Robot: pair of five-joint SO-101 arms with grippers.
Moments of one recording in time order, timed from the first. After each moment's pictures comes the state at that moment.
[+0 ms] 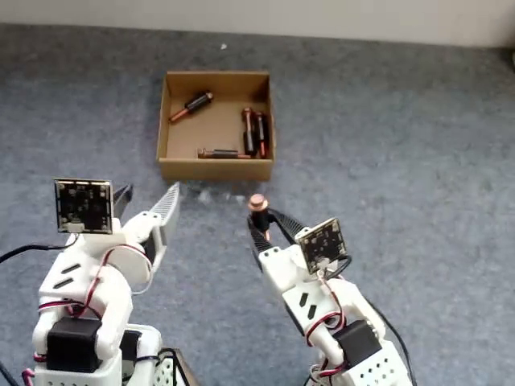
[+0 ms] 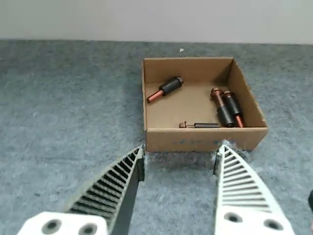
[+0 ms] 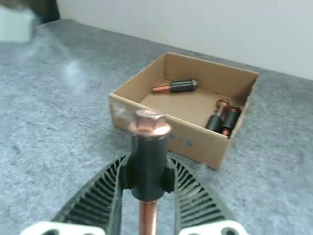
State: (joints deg) left arm -2.9 -87.5 58.2 63.7 7.6; right arm -33.8 -103.6 95.9 29.3 1.7
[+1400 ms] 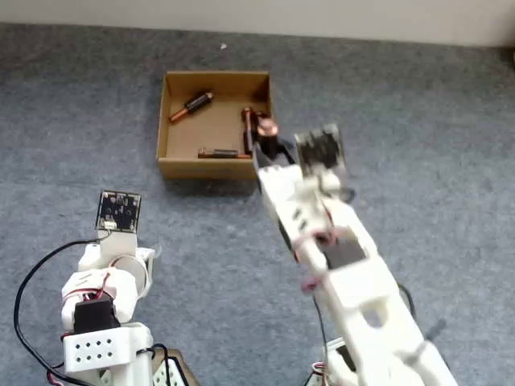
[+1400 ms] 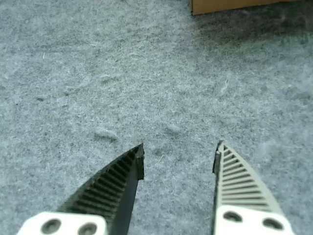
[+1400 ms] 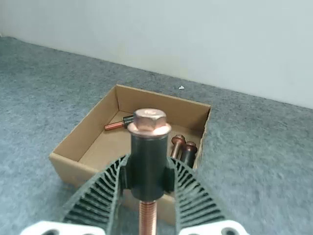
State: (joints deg) left arm -16.8 -87.1 89.0 58.1 -9.7; right arm -26.5 -38.3 55.8 6.6 2.1
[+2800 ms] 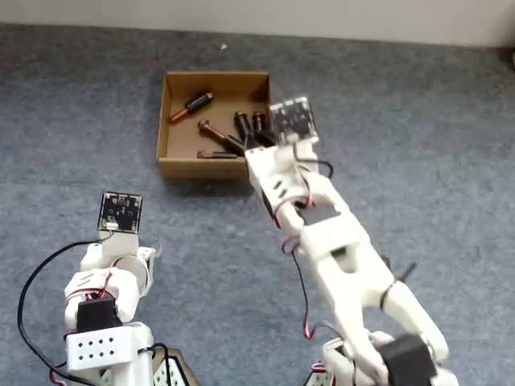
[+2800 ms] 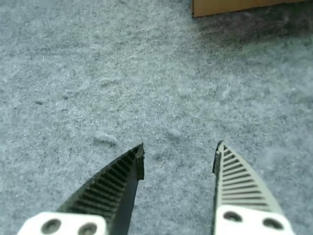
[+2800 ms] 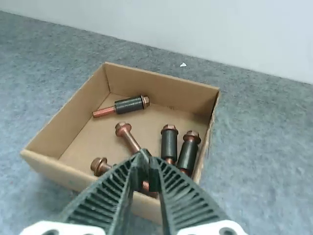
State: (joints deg) left arm -16.8 -87.1 91.3 54.8 -9.7; right arm -26.6 -22.5 51.2 0.4 2.1
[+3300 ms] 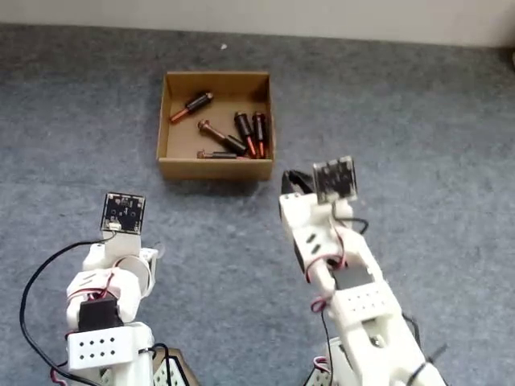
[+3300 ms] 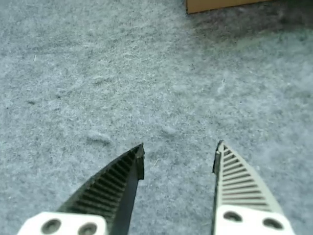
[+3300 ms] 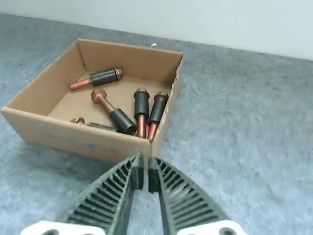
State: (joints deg) left arm -15.9 -87.1 92.0 54.5 -9.7; right arm -21.2 -52.9 80.7 0.4 2.1
